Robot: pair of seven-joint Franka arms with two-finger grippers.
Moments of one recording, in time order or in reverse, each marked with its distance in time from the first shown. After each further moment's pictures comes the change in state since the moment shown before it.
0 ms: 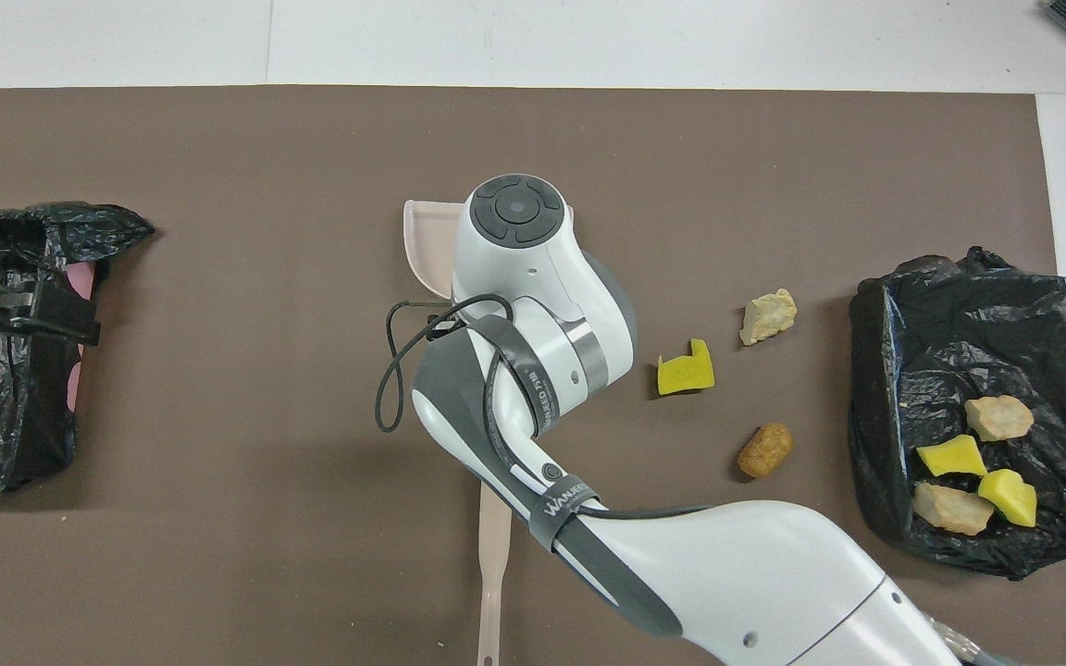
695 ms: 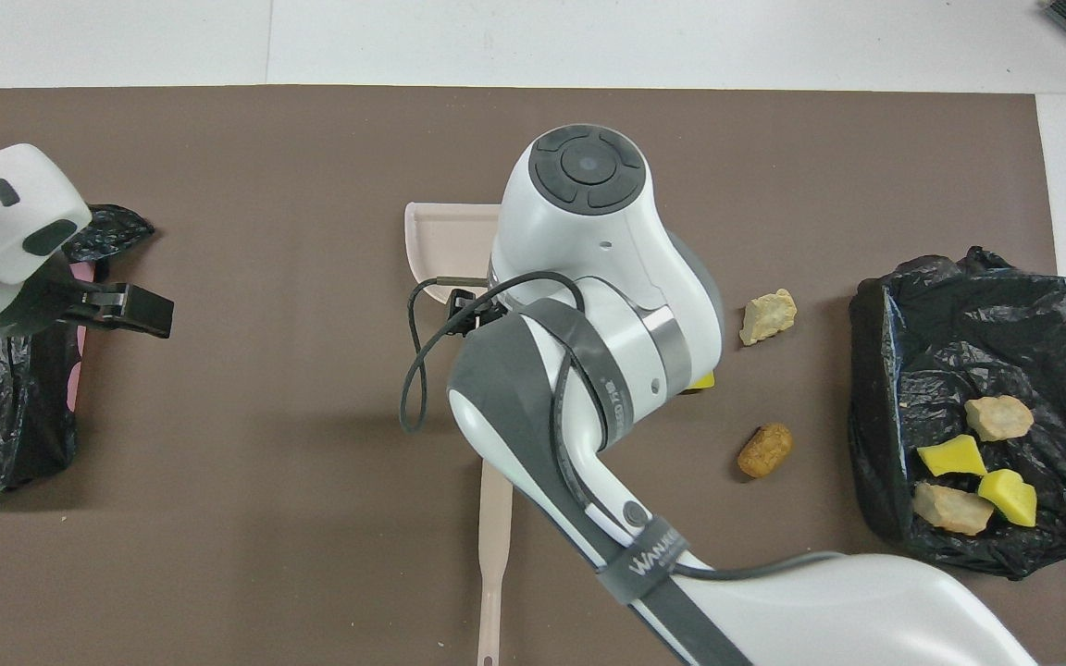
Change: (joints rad) left arm -0.072 0.016 -0.012 -0.128 -0.001 0.176 0.001; right arm -0.041 -0.201 -0.006 -0.016 0.000 -0.161 -0.002
